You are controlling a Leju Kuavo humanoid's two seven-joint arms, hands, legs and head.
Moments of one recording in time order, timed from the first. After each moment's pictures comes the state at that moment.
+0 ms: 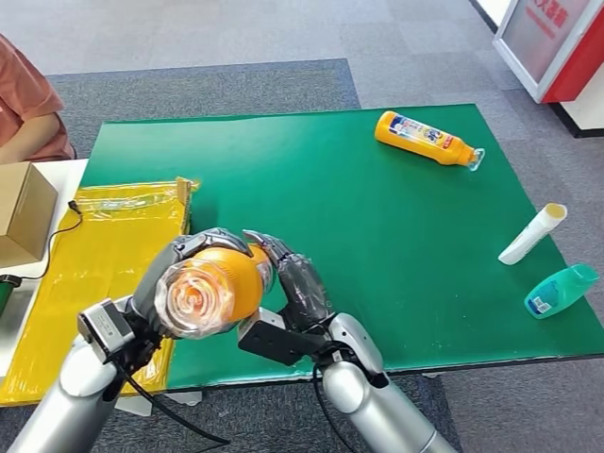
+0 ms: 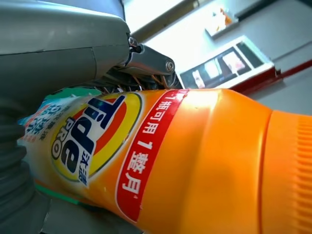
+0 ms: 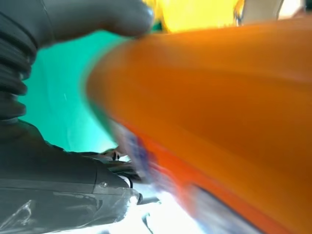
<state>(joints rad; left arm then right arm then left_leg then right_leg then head) -0.25 0.13 -0.46 -1.73 -0.02 -0.22 -0.31 -0.26 0.11 0.60 -1.29 0.68 -0.21 -0.27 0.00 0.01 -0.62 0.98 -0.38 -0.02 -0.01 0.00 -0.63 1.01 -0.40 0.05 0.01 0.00</state>
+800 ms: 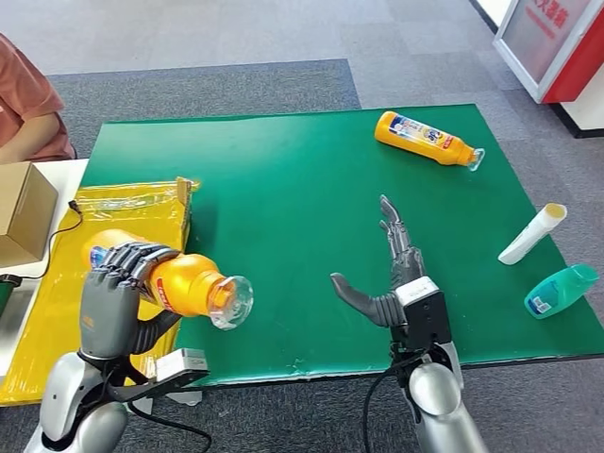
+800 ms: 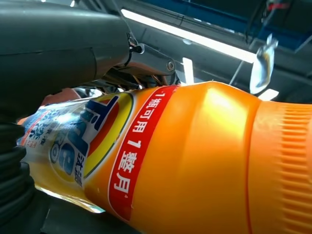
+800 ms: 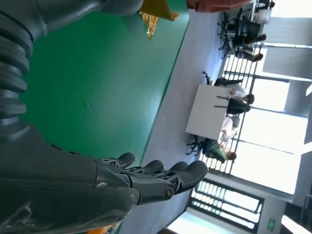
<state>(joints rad) 0.02 0.11 -0.30 -1.80 -1.05 0.40 -0.14 -0.05 0.06 0.25 -1.62 0.31 -0.13 -0.36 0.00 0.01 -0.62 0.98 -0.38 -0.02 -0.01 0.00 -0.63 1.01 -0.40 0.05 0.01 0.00</state>
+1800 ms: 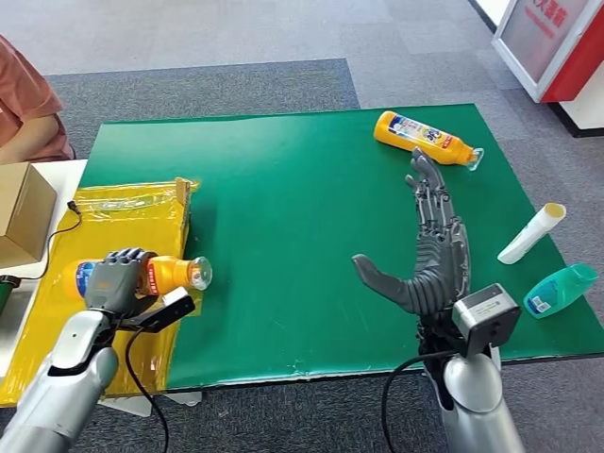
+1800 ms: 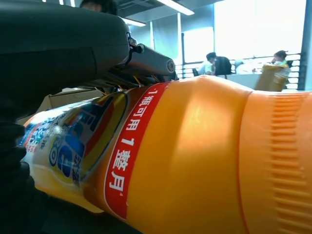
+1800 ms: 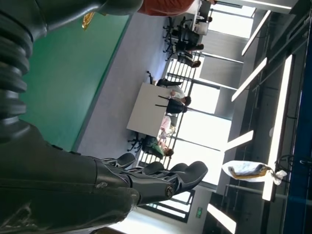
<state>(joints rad) -0.32 0.17 -0.17 -0.99 -1.20 0.38 -0.06 -0.12 0.00 0.25 -1.83 0.23 -0.06 -0.38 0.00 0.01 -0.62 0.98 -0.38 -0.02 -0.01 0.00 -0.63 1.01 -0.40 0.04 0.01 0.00</state>
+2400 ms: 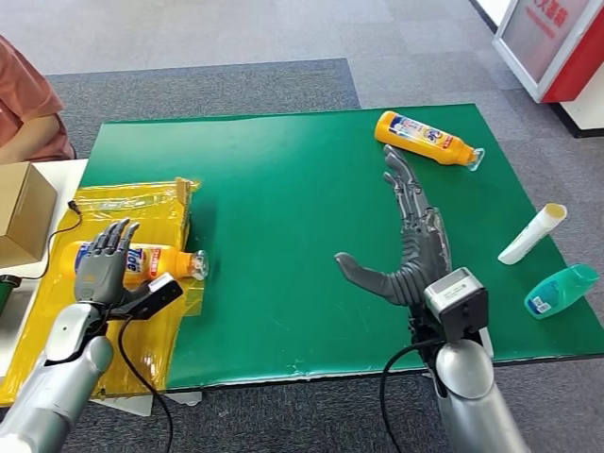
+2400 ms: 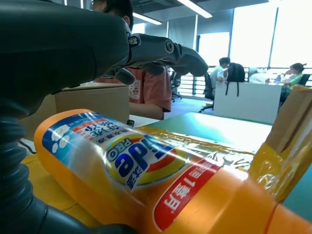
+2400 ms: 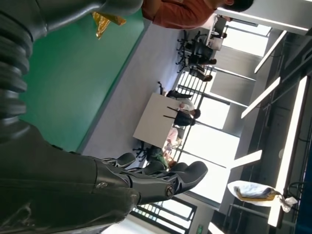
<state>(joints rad) -0.38 0.15 -0.11 -0.85 -1.12 0.48 -0.13 -0.17 -0.03 0.29 -1.77 0.25 -0.04 -0.35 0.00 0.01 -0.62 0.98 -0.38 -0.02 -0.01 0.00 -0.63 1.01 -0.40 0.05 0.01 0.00</state>
